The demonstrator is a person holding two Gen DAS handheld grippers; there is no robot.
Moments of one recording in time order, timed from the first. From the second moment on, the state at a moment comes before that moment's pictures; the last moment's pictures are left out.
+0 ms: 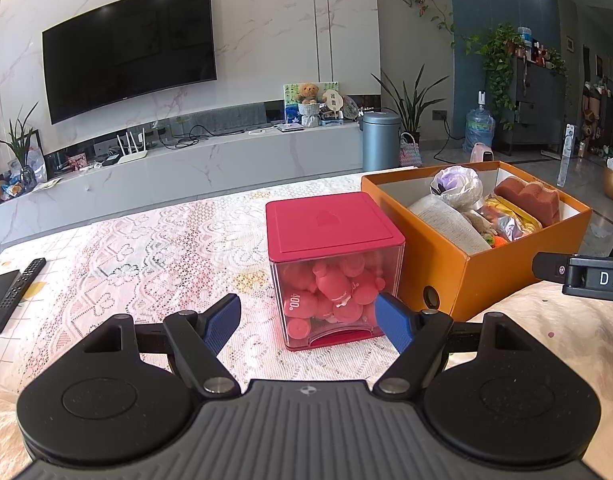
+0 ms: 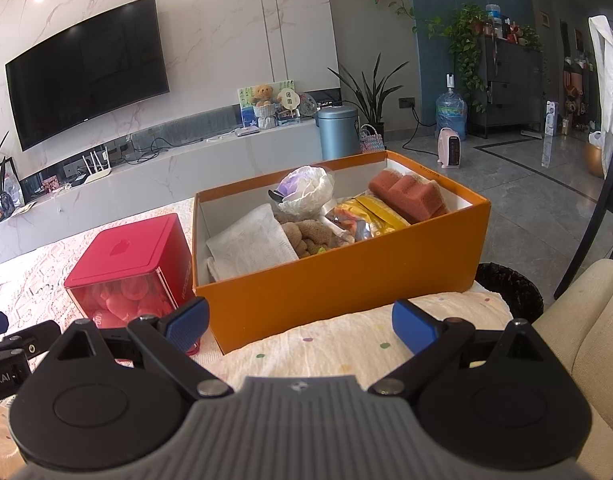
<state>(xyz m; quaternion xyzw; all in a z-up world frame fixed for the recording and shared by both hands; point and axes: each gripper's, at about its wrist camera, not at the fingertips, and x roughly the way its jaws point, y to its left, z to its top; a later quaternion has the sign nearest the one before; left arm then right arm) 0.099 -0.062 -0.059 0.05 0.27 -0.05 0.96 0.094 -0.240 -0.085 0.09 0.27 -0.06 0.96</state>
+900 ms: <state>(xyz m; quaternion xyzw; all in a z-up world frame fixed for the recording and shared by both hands) 0.100 -0.060 -0.062 0.03 0.28 -0.05 0.96 0.095 -0.240 -0.087 0.09 0.28 -0.06 0.95</state>
